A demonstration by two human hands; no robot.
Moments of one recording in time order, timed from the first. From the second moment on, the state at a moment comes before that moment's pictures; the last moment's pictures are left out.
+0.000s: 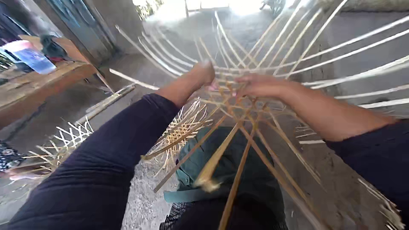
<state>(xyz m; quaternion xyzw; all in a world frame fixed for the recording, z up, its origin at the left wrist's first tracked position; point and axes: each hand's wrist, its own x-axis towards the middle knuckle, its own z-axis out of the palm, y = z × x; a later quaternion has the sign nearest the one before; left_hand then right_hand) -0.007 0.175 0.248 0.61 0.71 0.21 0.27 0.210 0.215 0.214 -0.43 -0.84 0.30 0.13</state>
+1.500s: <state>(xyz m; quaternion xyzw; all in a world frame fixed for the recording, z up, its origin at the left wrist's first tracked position) 0.003 0.013 0.026 0.62 0.71 0.20 0.29 0.193 0.022 0.051 -0.31 -0.93 0.16 -0.12</state>
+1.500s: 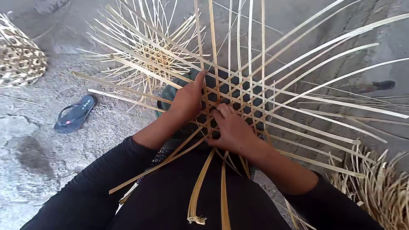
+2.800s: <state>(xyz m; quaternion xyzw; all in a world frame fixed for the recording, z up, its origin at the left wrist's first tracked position) 0.007 -0.009 0.003 0.58 0.69 0.38 0.21 0.212 0.059 0.090 -0.25 -0.91 0.25 -0.21</state>
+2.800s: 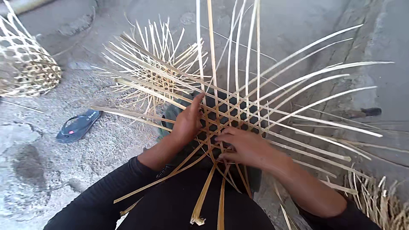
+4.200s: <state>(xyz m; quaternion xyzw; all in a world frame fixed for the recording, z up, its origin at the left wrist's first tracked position) 0.014 -0.003 -0.037 0.56 0.66 0.49 0.12 0.161 0.111 0.001 -0.45 -0.80 0.27 0.28</state>
